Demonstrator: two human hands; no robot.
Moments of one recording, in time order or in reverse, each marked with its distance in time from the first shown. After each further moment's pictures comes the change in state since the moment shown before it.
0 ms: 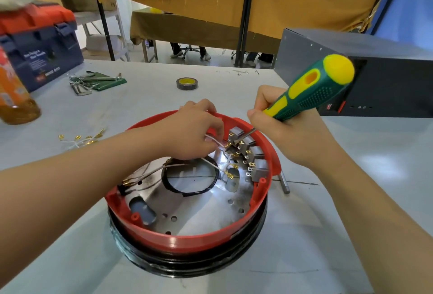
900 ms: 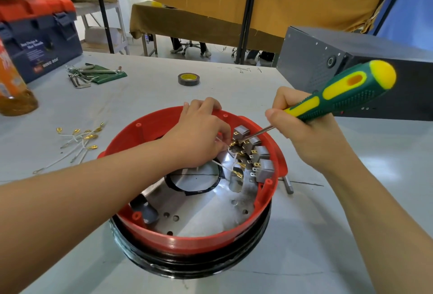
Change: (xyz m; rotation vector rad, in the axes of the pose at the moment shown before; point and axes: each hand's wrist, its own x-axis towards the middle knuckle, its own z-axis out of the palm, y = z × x) left_hand -0.002 0.009 0.018 -0.028 0.128 -0.088; right_hand -0.006 0.014 -0.004 0.064 0.025 0.027
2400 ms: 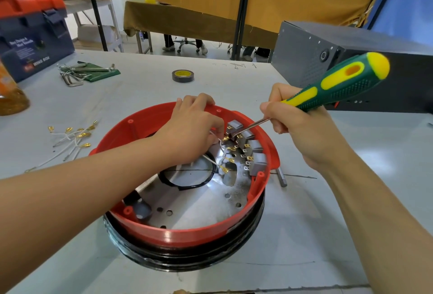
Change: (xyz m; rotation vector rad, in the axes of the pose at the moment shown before) left_hand 0.001 -0.002 0.005 0.052 0.027 0.021; right_hand -0.001 0.000 -0.001 0.121 0.056 0.222
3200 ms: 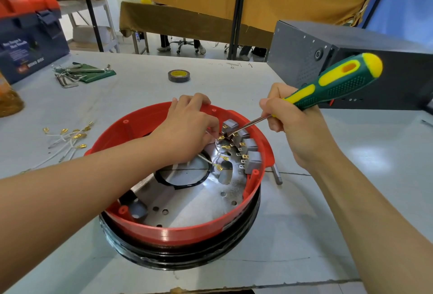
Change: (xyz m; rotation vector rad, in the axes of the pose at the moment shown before) left_hand 0.000 0.001 -0.001 0.011 -0.023 -0.007; right_hand 0.001 0.009 0.002 0.094 0.082 0.015
